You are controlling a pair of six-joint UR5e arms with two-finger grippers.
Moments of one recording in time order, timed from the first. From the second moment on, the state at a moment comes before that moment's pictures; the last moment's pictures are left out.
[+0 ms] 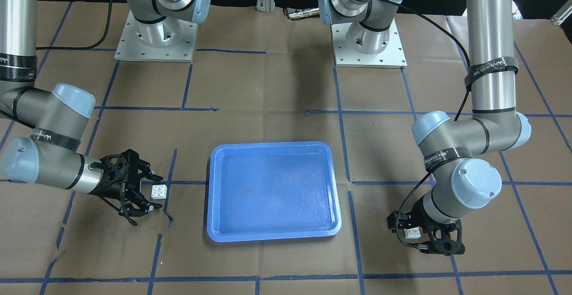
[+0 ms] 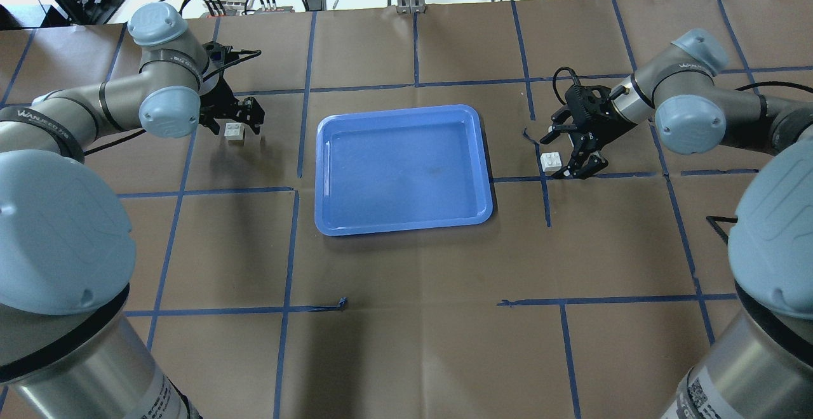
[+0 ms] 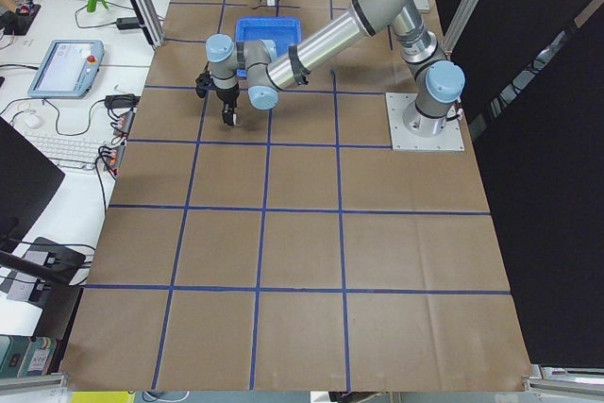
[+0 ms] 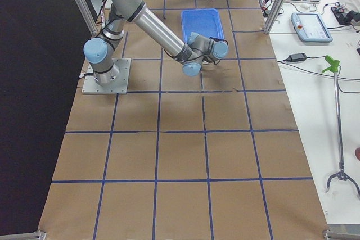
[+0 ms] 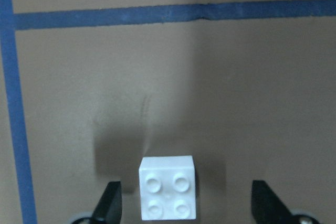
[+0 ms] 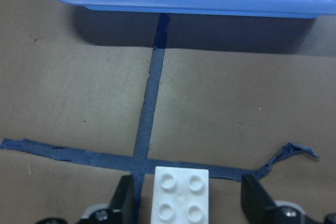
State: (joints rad) left arm -1.38 -2.20 -1.59 -0.89 1.58 0.23; right arm 1.29 -1.04 1.79 -2.05 -1.05 -2.05
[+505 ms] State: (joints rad) left arm -1.38 -2.18 -1.59 -0.90 1.59 0.25; right arm 1.29 -1.05 1.78 -2.06 -1.05 -2.05
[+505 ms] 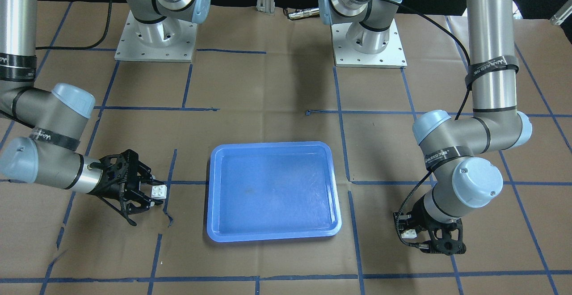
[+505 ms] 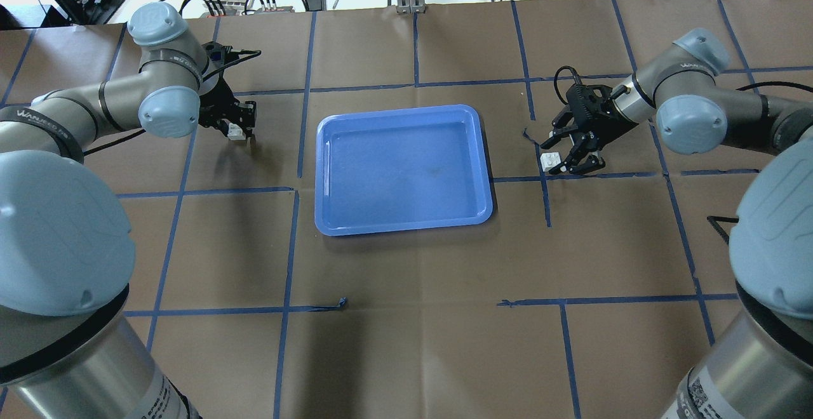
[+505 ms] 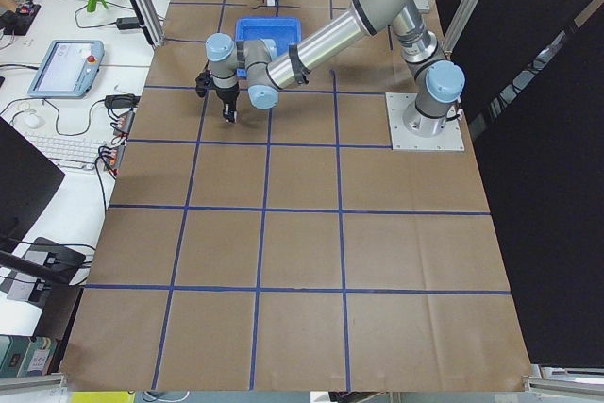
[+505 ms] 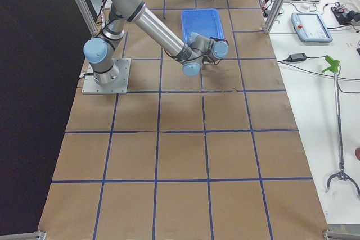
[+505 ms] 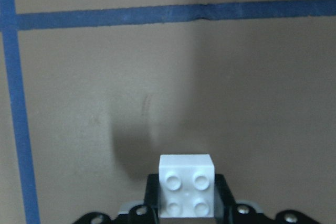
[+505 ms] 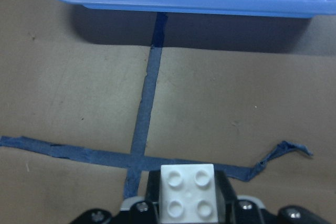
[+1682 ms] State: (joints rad) left arm -1.75 -2.07 -1.61 -0.97 1.62 0.99; right arm 1.29 -1.28 1.77 -1.98 -1.04 -1.86
